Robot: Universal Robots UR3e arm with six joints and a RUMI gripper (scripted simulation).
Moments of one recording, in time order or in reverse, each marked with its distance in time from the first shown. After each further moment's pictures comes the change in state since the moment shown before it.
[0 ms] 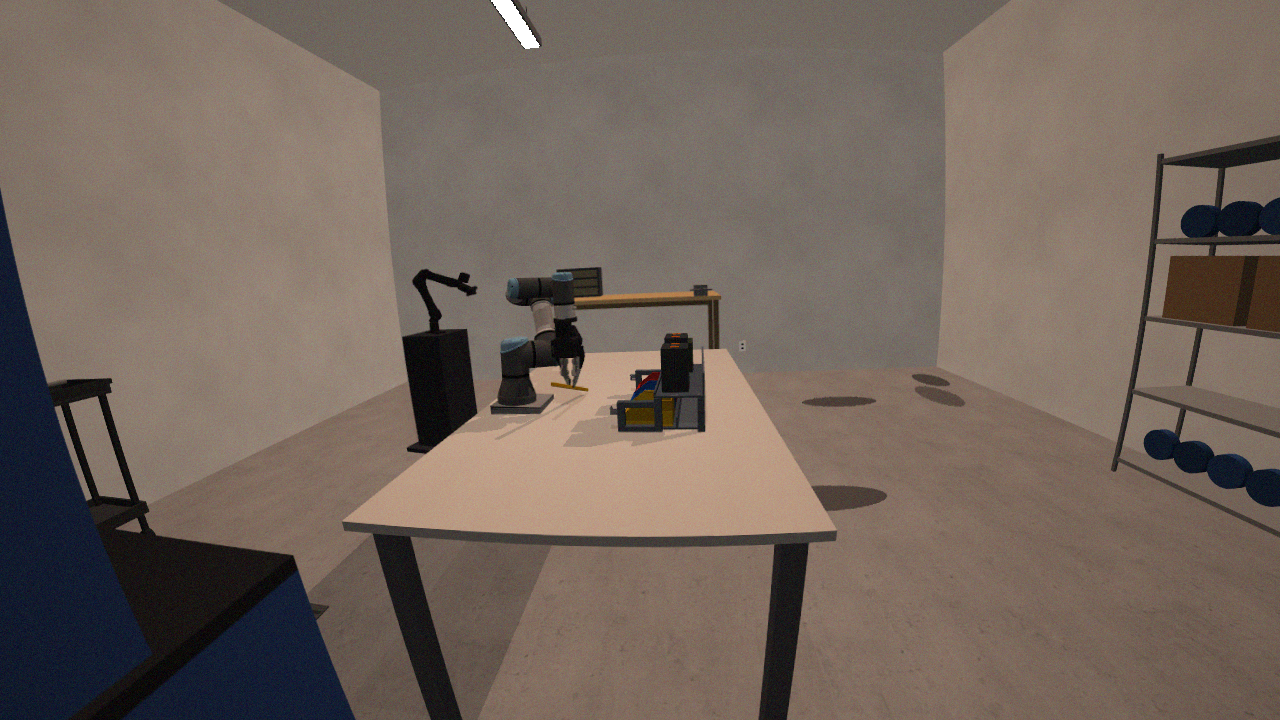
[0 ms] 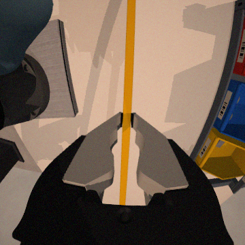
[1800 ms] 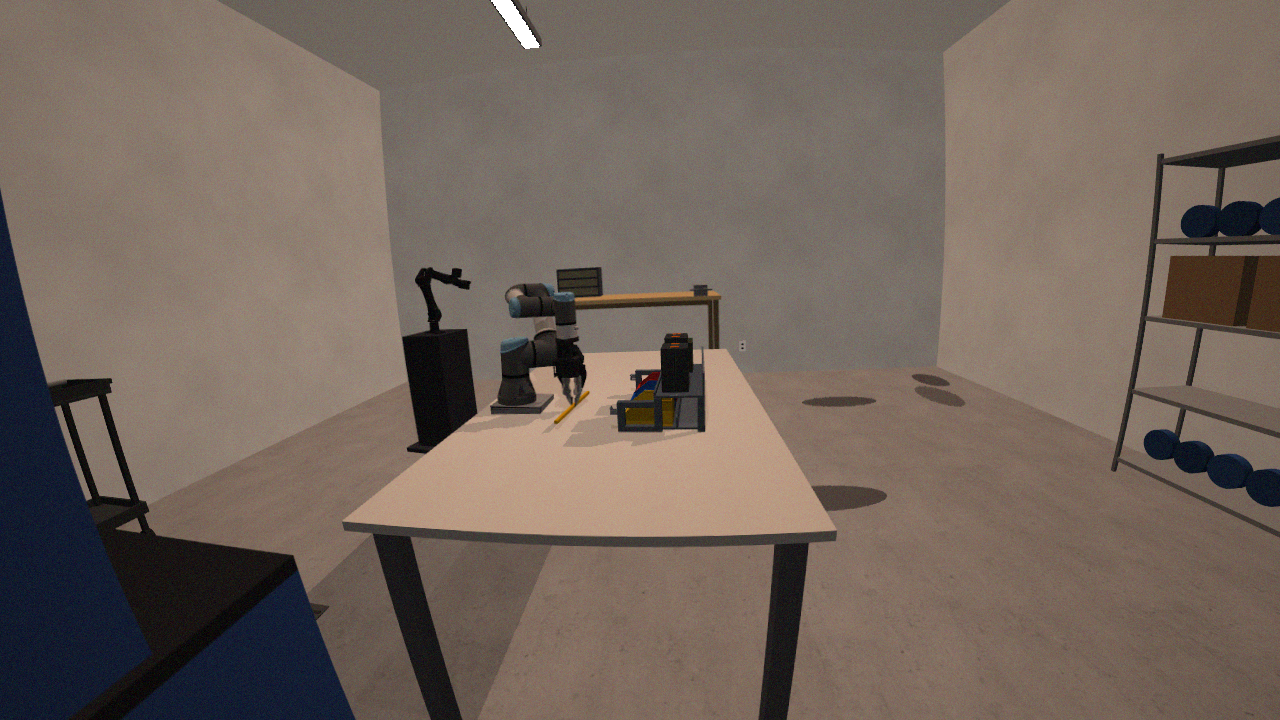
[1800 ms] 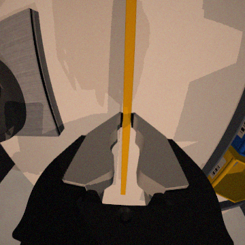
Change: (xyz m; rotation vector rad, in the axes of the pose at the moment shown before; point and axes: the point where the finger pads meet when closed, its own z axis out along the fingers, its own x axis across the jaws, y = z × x) arm 0.001 0.000 0.060 0.000 0.000 0.000
